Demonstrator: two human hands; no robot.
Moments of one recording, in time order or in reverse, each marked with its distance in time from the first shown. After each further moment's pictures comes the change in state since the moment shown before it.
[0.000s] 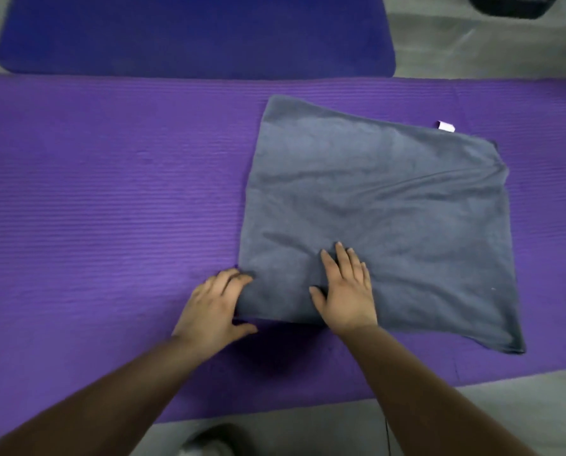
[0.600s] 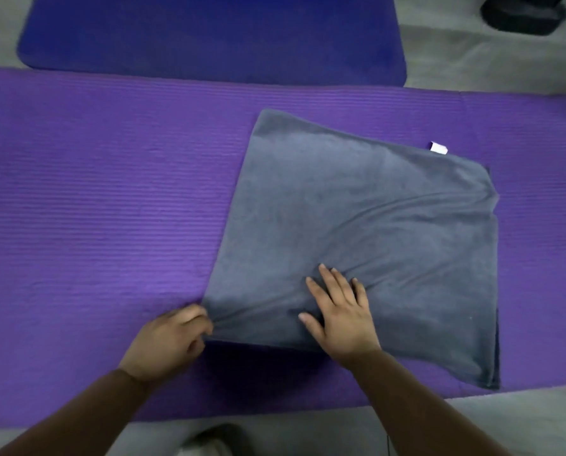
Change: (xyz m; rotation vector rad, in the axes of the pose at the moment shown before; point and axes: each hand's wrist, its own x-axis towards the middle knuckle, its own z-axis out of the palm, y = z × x) left_hand -0.051 -0.032 -0.019 0.031 0.196 0.156; right_hand -0.017 0.004 0.022 -0.109 0.198 -0.237
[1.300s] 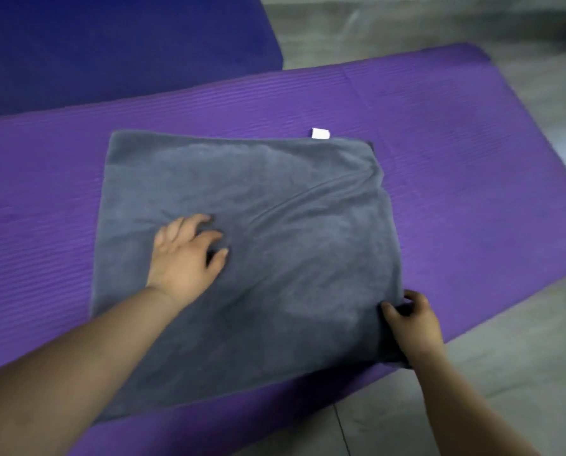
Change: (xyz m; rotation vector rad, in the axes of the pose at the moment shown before) left_hand 0.187 0.067 0.031 0.009 -0.161 -0.098; right_hand -0.063 0.141 -0.038 0.704 0.045 1.186
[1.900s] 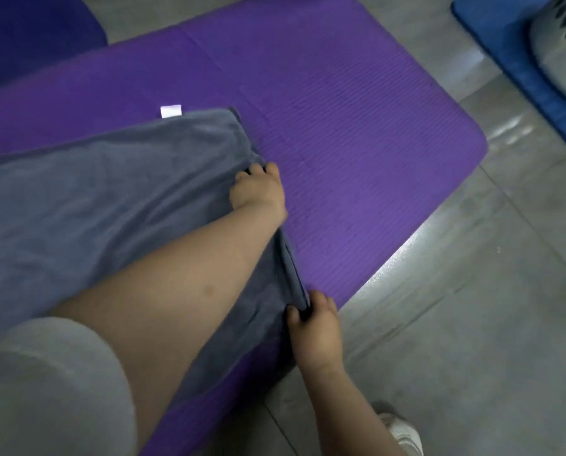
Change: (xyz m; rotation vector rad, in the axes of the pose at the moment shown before) left_hand 0.101 0.255 0.072 0.192 -0.444 0.091; right_hand -0.028 0.044 0.017 0.170 0.091 0.023
